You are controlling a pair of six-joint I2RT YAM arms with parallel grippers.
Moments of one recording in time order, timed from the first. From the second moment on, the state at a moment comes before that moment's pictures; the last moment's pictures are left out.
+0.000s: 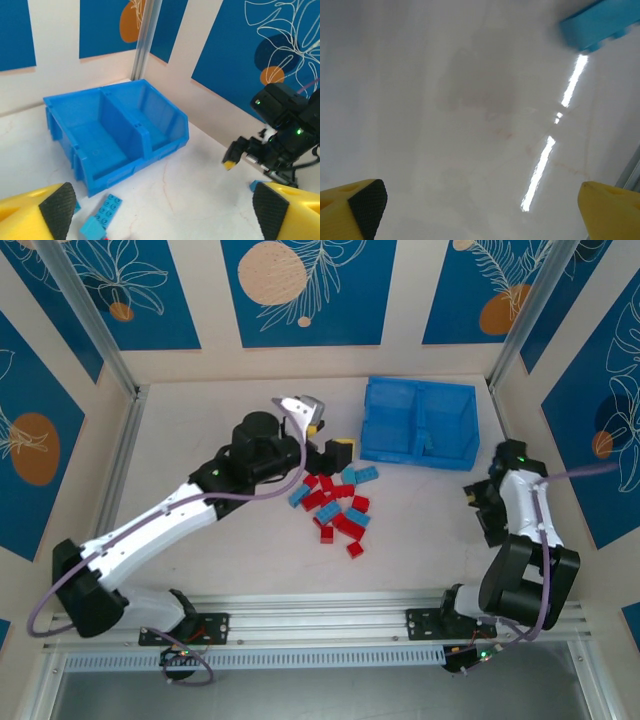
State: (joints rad) left arm -0.83 1.32 1.22 -0.10 0.11 -0.25; right arm -0.40 1.33 0.96 -1.10 0.08 1.04
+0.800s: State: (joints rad) left arm -0.83 1.30 1.07 -0.12 0.11 -0.21; right arm -0.86 1.52 0.83 -0.88 0.04 1.03
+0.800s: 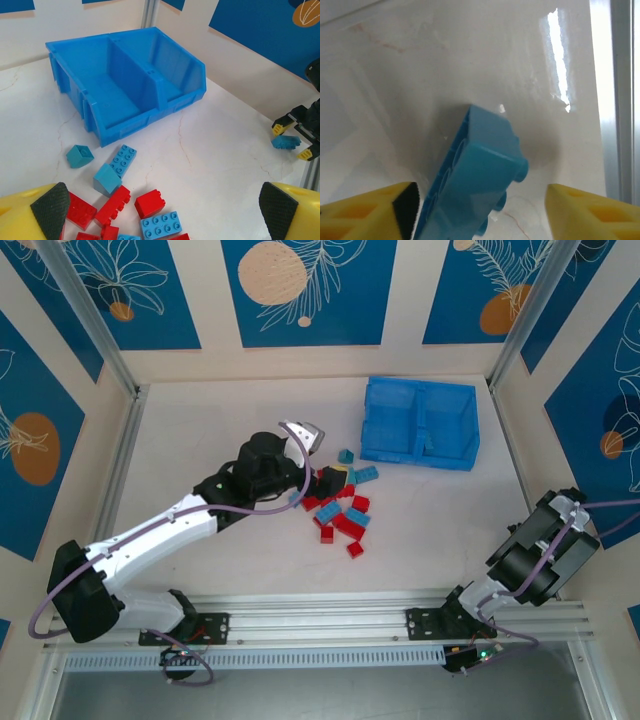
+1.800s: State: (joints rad) left arm -0.84 1.08 1.00 -0.21 -0.07 -0.21; right arm -0.10 1.10 1.11 -0.73 0.02 0.64
